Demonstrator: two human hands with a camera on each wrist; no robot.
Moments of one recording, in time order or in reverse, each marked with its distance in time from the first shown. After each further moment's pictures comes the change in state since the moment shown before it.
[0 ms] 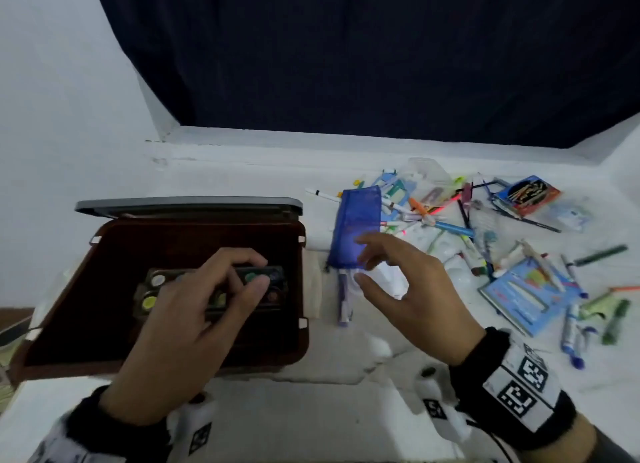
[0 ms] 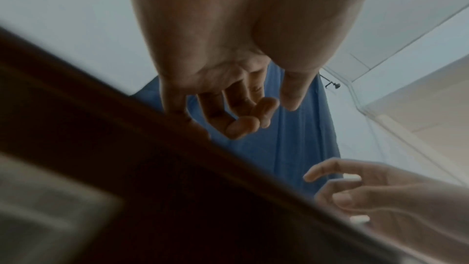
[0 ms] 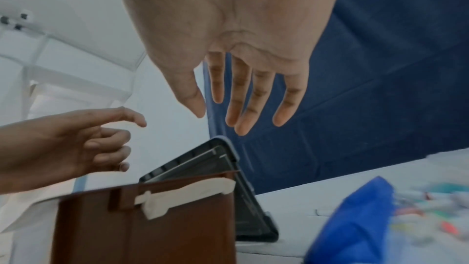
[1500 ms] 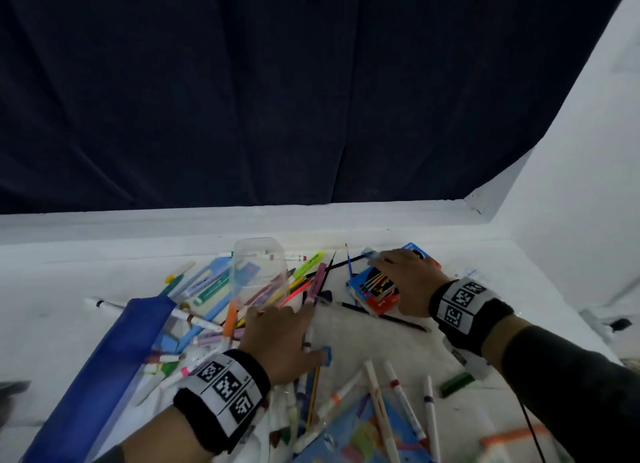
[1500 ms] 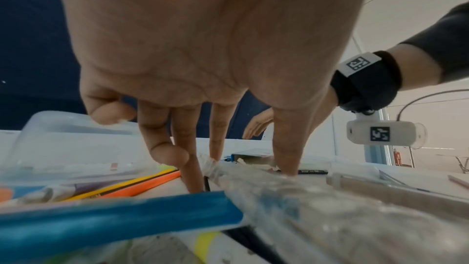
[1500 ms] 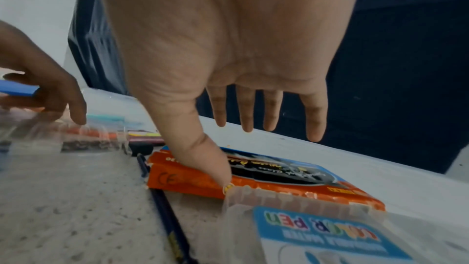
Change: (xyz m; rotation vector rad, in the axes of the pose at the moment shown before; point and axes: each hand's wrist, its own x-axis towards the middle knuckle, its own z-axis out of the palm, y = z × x) left_hand 0.298 0.080 0.440 0.778 -0.661 -0.084; right_hand 0.100 0.437 -0.275 -0.778 -0.678 0.345
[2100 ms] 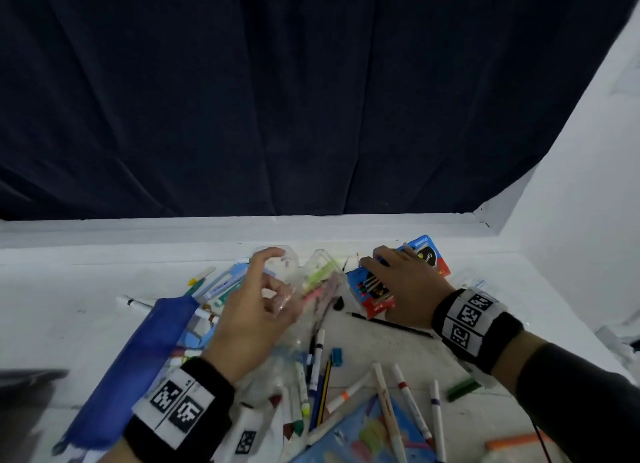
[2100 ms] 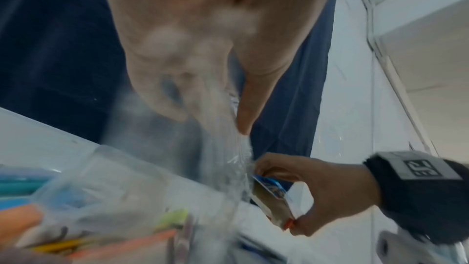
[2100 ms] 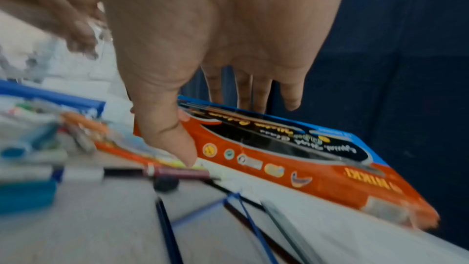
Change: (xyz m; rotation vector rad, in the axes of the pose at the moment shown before) left_hand -0.053 -0.023 -0.046 -1.109 0.546 0.008; right_hand -0.023 -0.032 -0.024 -0.037 0.266 -0.180
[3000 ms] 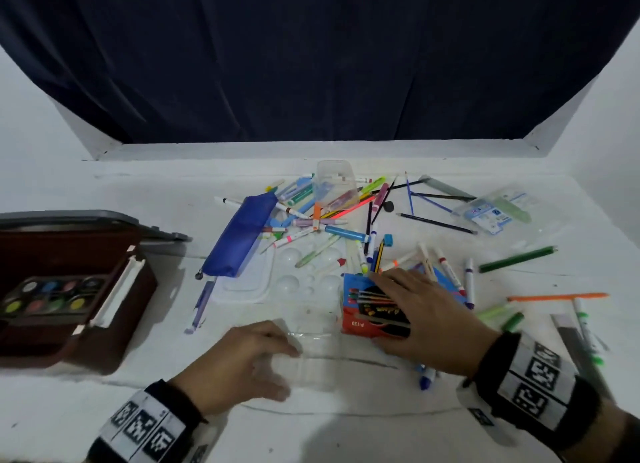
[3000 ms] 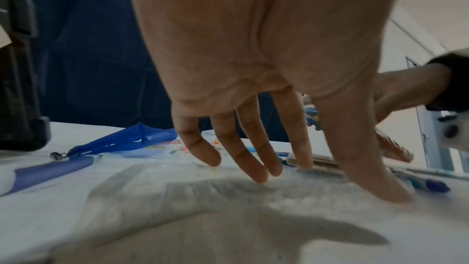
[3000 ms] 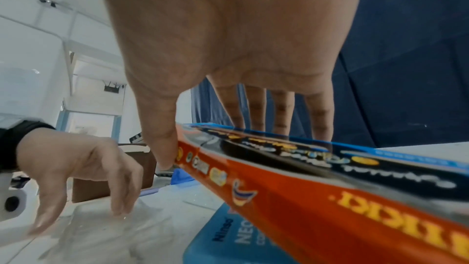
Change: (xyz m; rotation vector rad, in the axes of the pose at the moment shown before) left_hand -0.244 -0.060 -0.098 0.489 -0.534 -0.001; right_hand -0.179 -0.182 0.020 0.325 -0.074 -0.085
